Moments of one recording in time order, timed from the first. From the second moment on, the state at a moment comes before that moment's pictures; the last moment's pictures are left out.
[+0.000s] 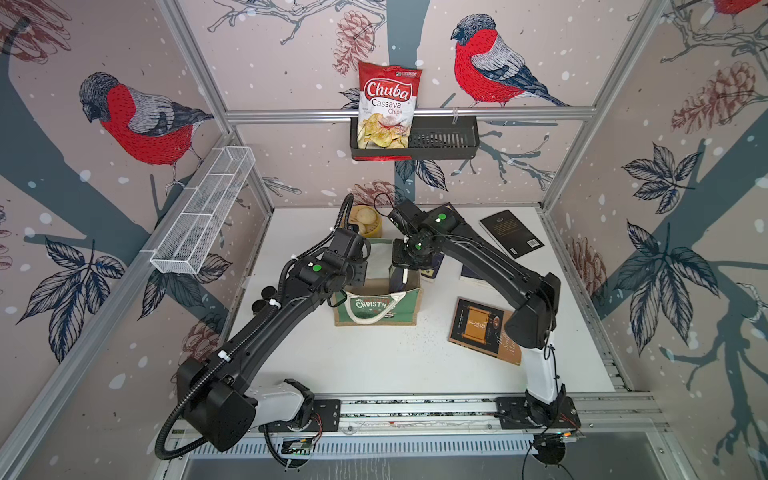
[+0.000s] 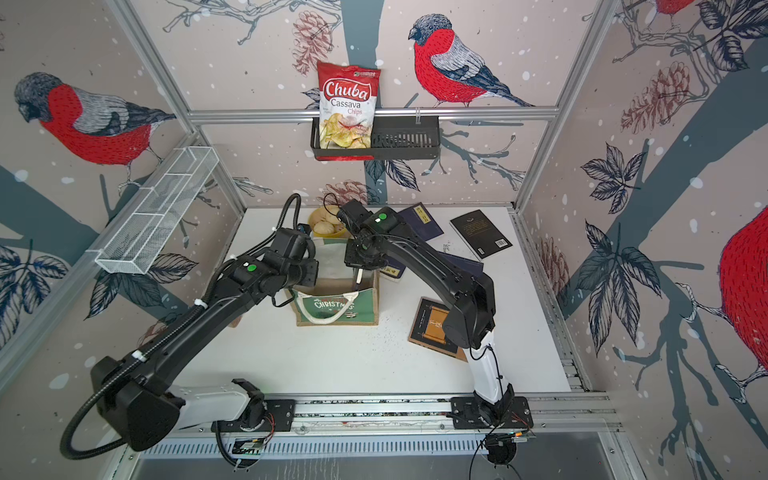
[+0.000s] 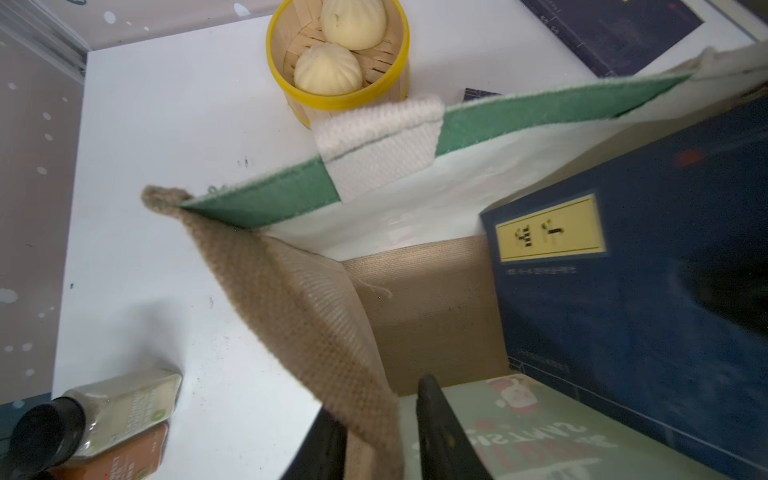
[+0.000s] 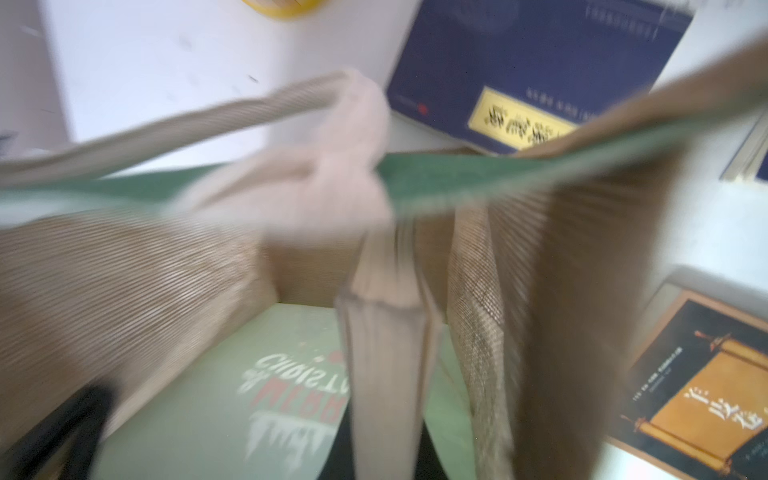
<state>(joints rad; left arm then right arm) -0.53 1.30 1.23 -0.84 -0.28 -0.26 0.87 2.03 2.17 -1.25 -0.04 0.79</state>
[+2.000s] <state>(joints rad) 0.19 1.56 1.53 -0.62 -0.11 -0.37 0.65 1.80 1.15 -0.57 -0.35 0.70</state>
